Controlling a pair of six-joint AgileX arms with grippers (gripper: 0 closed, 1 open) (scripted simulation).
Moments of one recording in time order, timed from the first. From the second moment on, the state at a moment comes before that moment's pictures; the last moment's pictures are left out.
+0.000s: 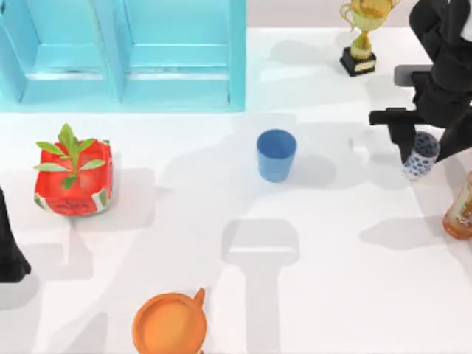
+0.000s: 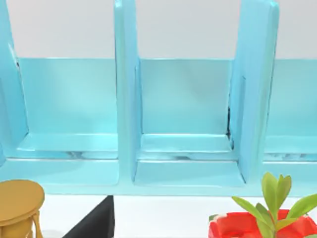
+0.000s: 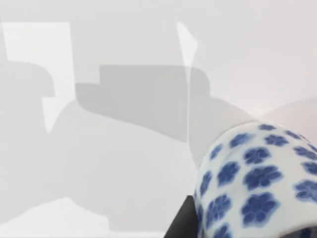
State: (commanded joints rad) left arm 0.00 0.00 0.00 0.00 0.00 0.00; right arm 0.17 2.28 1.81 -1.10 0.00 0.18
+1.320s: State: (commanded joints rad) left arm 0.00 0.00 0.00 0.00 0.00 0.00; right arm -0.10 2.19 2.05 -1.43 0.00 -0.08
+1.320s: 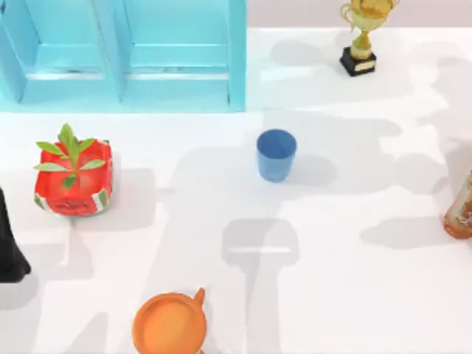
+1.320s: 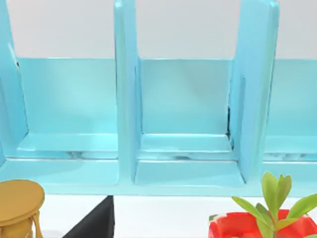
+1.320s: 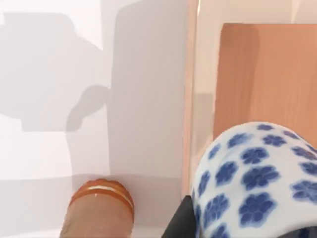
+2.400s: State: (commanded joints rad) left arm 0.00 0.00 0.00 0.00 0.00 0.00; right arm -0.60 1.51 1.34 -1.39 0.00 -0.59
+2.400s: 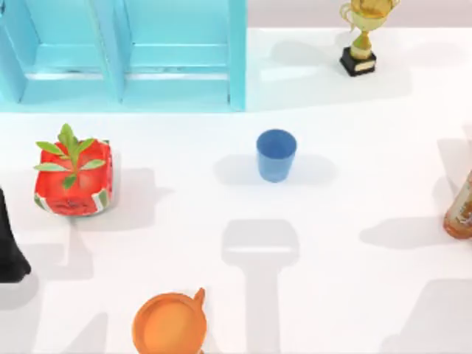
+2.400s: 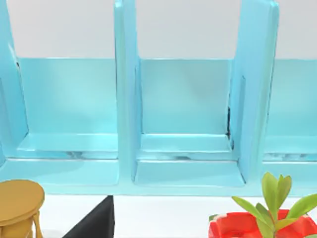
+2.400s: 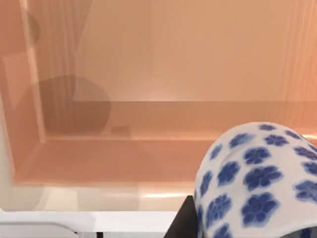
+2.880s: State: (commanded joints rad) left arm 0.00 0.00 0.00 0.00 0.00 0.00; right arm -0.60 1.51 1.27 -1.33 0.00 -0.59
